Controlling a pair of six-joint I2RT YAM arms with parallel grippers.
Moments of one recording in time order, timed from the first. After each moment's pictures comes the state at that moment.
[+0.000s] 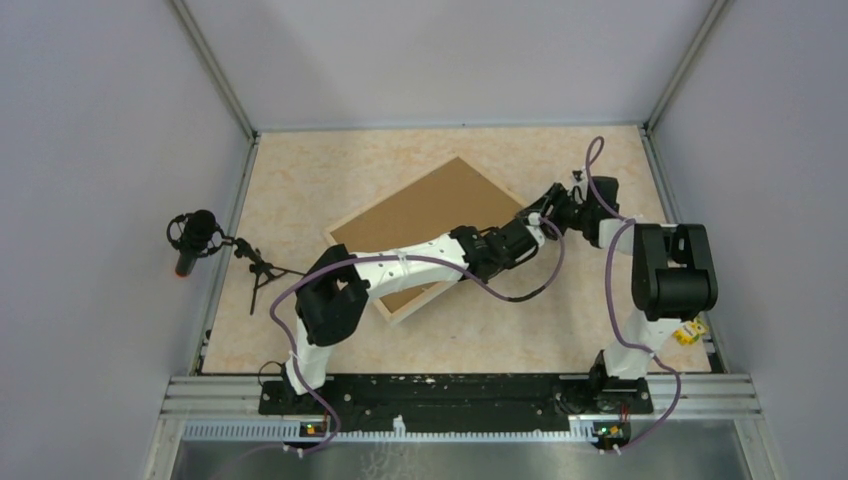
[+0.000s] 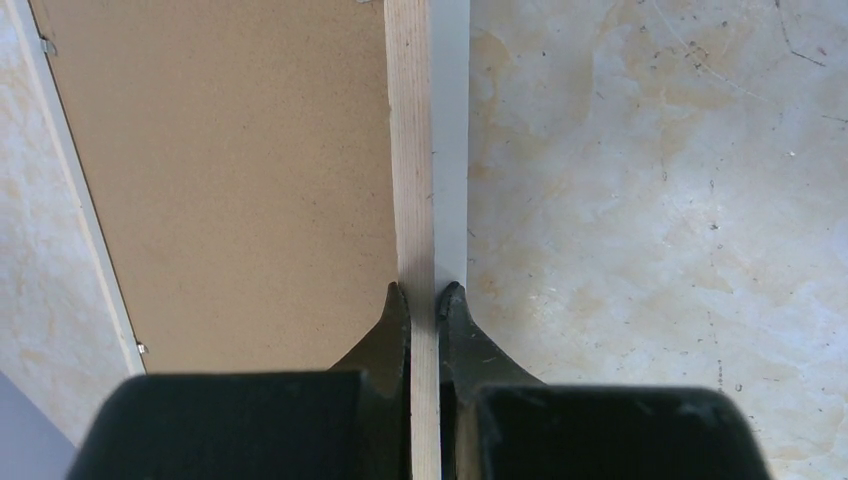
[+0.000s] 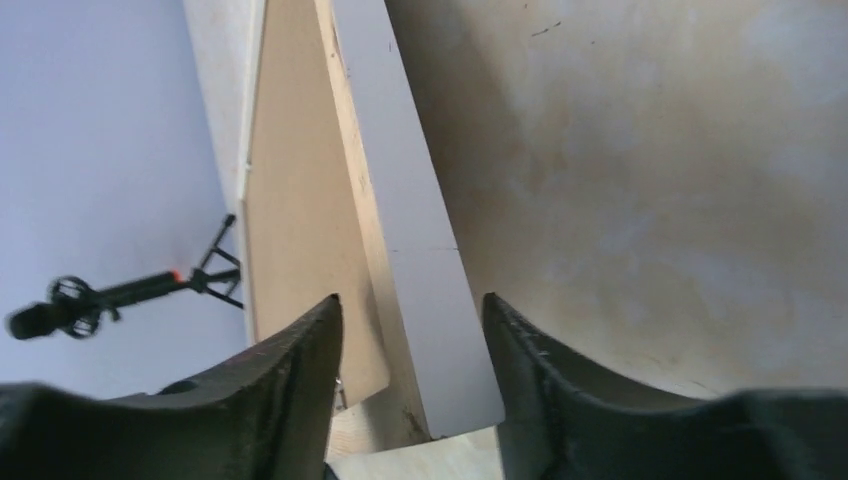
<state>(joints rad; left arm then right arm) -1.09 1.99 1.62 -0.67 -0.42 0.06 -0.02 1.77 0.87 0.19 -0.72 0.71</state>
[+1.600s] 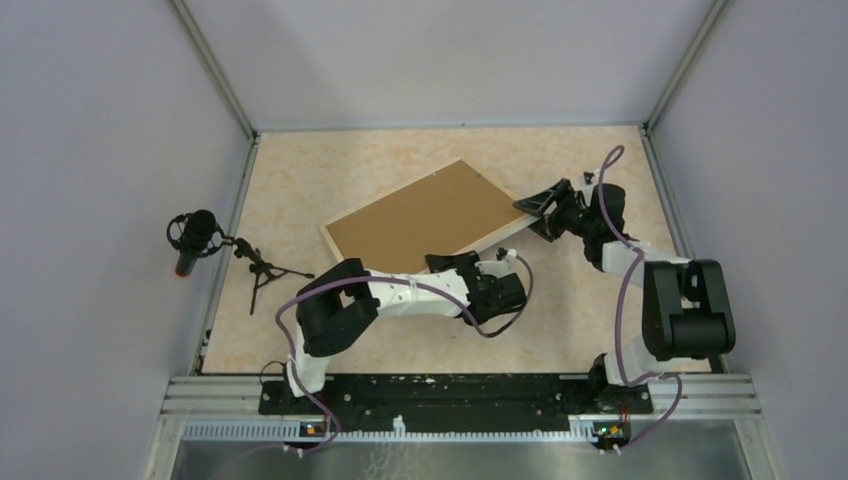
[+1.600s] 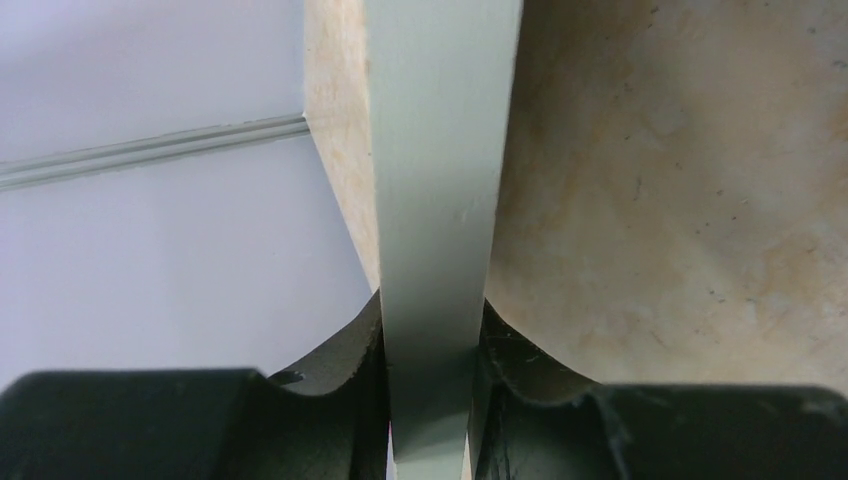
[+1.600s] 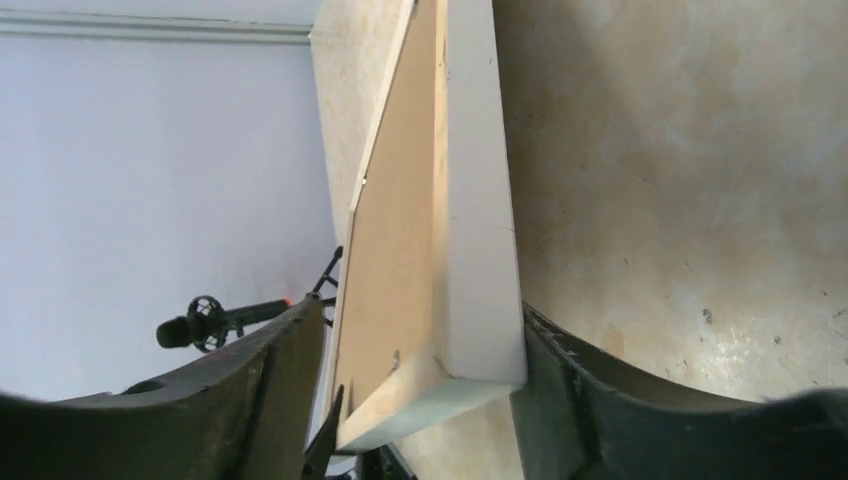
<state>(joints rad) -1.22 1.98 1.37 -0.80 -1.11 -0.03 0.04 1.55 0.67 0.47 -0.65 1.10</state>
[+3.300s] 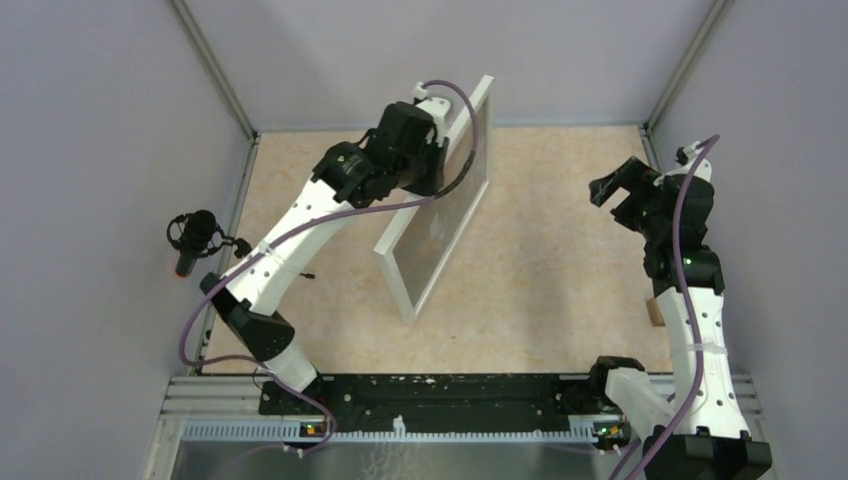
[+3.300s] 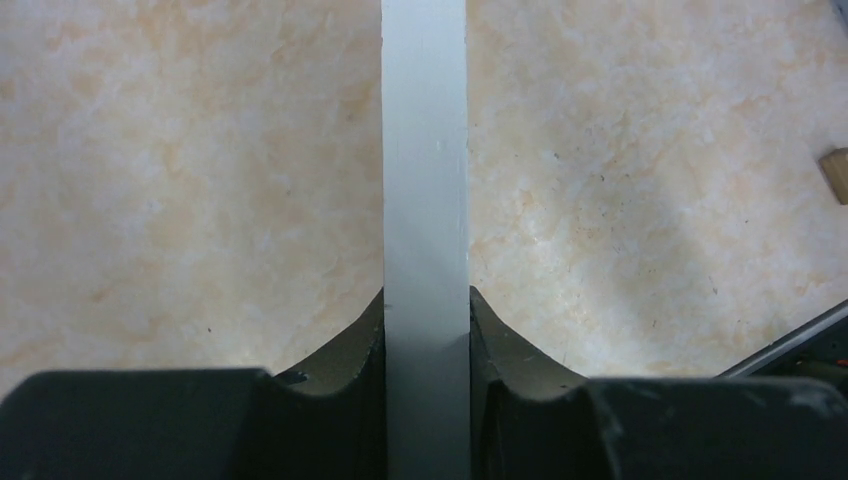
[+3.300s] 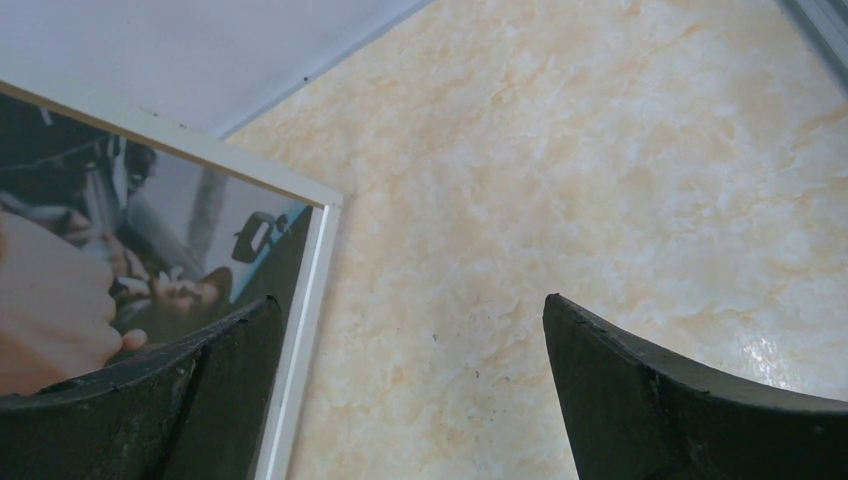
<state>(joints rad) -0.79 1.68 2.02 -0.98 -0.17 -0.24 -0.10 0.88 1.00 -0.48 -0.07 0.51</state>
